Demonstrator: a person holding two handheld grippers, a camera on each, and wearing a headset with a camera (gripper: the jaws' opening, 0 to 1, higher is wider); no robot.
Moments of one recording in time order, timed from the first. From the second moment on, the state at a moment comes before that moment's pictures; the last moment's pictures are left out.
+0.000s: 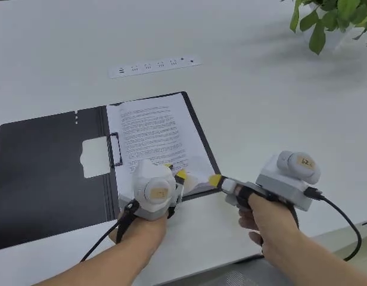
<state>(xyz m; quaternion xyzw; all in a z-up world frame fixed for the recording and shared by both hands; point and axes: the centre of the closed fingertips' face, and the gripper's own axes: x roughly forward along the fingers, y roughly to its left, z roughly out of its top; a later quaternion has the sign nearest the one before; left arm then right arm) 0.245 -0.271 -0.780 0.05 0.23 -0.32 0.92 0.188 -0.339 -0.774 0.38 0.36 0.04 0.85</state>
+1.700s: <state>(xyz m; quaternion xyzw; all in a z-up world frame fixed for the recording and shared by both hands) 0.225 -0.157 -0.718 0.02 0.24 -0.30 0.92 0.206 -0.265 -0.672 0.40 0.25 0.15 0.87</state>
